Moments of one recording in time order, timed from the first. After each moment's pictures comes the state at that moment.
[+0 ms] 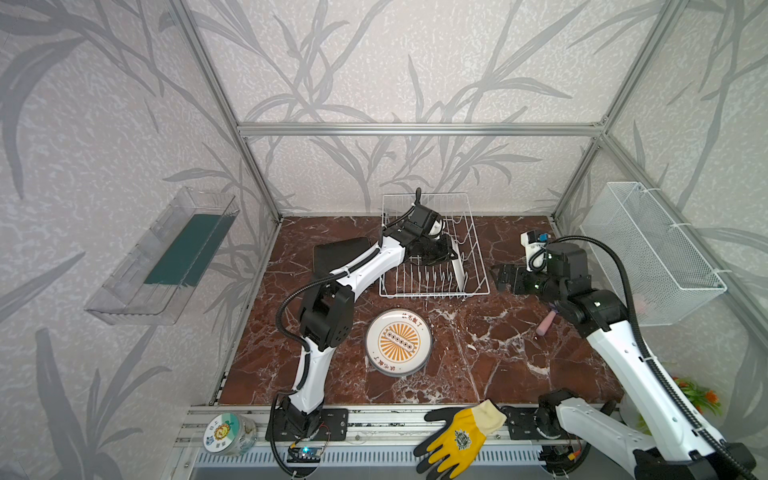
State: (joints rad) left arm -0.62 2.10 1.87 -0.53 0.52 -0.79; right arm 0.25 0.99 1.05 -0.66 -0.12 0.27
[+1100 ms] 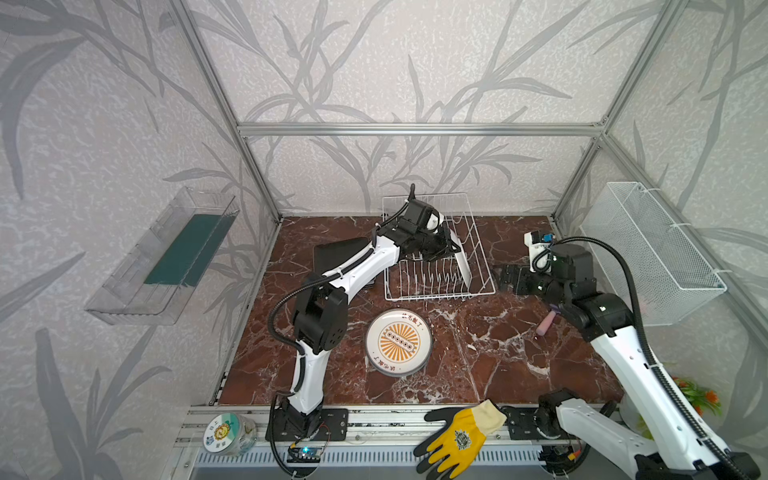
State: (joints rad) left arm -0.60 2.04 1.83 -0.44 0.60 -0.90; right arm 0.25 0.96 1.05 -0.66 -0.12 0.28
